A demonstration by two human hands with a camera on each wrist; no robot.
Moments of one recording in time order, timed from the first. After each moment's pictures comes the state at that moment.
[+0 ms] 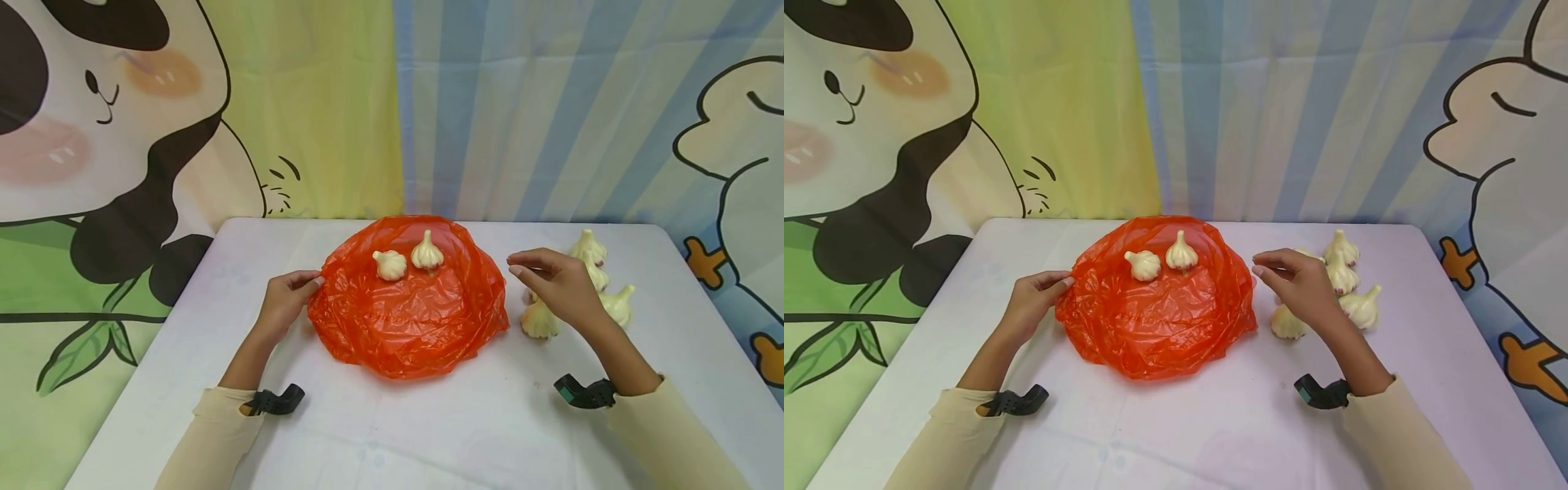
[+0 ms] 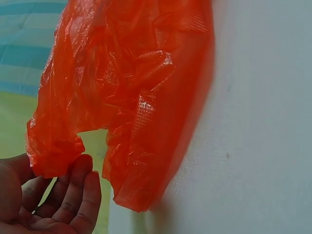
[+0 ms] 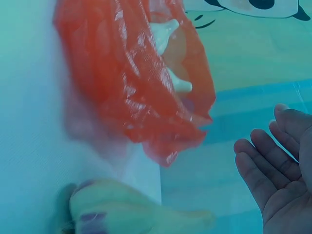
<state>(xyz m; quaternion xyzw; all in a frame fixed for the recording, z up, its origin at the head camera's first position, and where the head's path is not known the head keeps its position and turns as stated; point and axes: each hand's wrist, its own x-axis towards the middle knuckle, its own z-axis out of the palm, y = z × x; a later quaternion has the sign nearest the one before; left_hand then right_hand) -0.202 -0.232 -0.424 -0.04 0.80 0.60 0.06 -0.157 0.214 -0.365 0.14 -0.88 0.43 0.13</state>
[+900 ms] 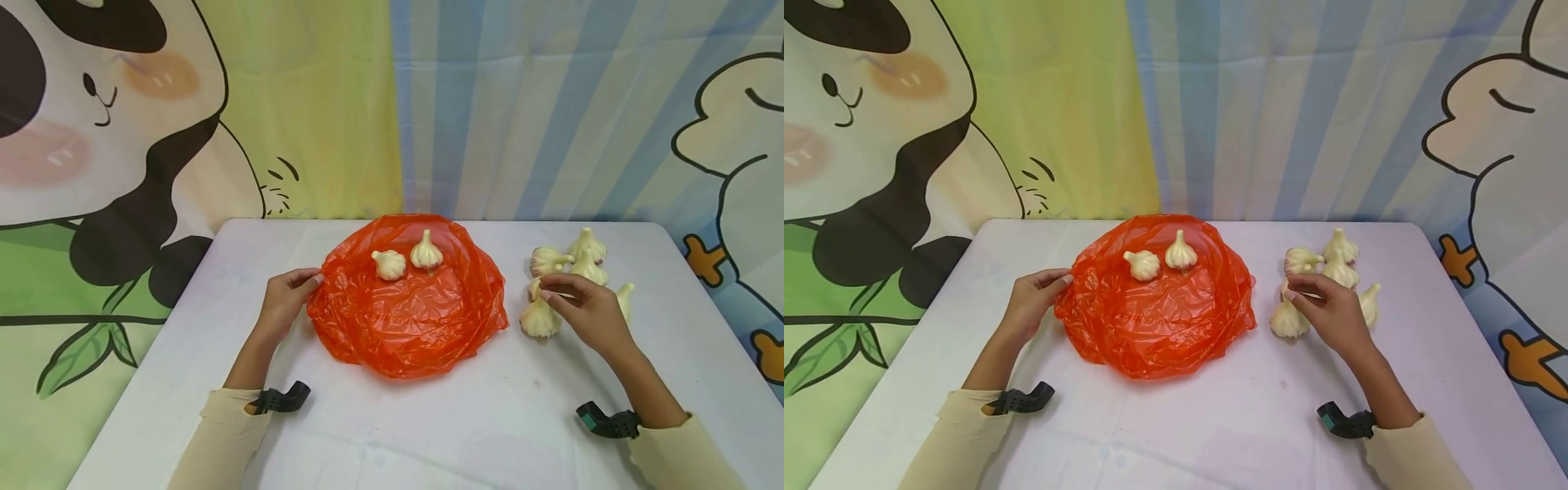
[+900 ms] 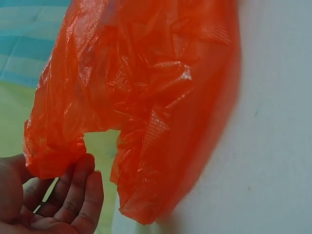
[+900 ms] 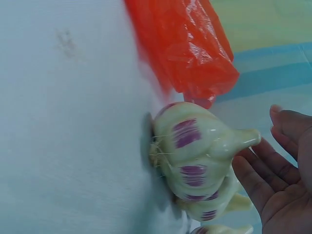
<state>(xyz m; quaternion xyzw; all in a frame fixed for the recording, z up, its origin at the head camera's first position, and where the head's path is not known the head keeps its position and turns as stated) -0.204 -0.229 -0.422 -0.06 0.79 0.61 0.05 -0.127 0.257 -0.404 0.08 -0.89 0.44 0.13</state>
